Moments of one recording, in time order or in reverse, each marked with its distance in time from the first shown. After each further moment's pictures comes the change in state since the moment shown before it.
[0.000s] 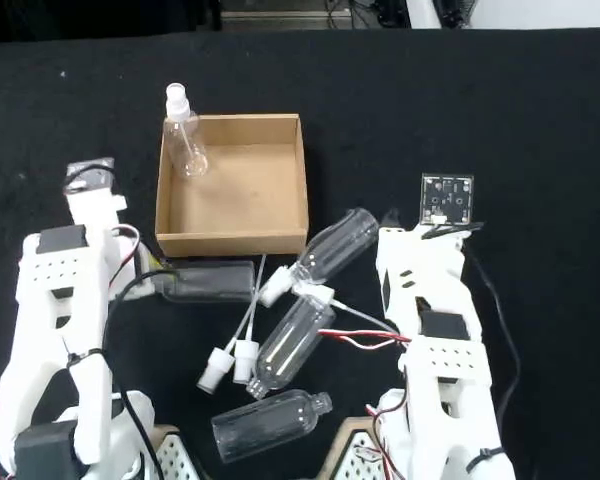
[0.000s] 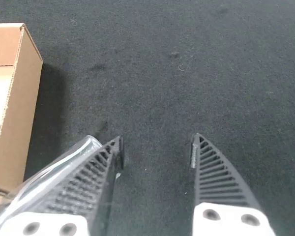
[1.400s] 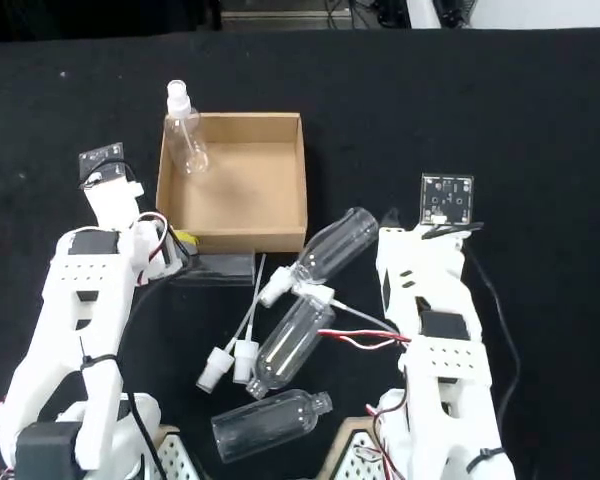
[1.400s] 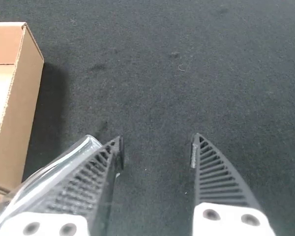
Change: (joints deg) left arm 7.9 0.1 4.2 -17.0 15.9; right arm 0.0 0.0 0.0 0.0 0.0
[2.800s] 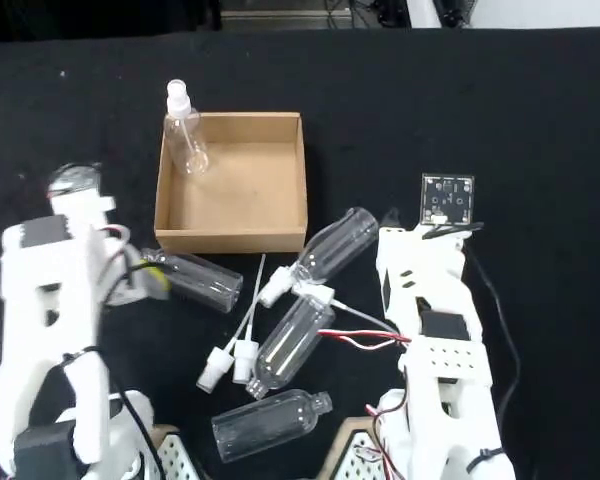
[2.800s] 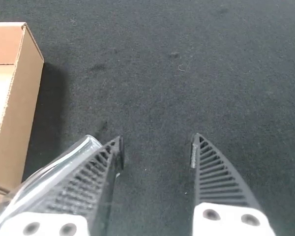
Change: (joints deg) left arm -10.5 -0.1 -9.8 28.7 -14.2; right arm 0.1 0.0 0.0 0.0 0.0
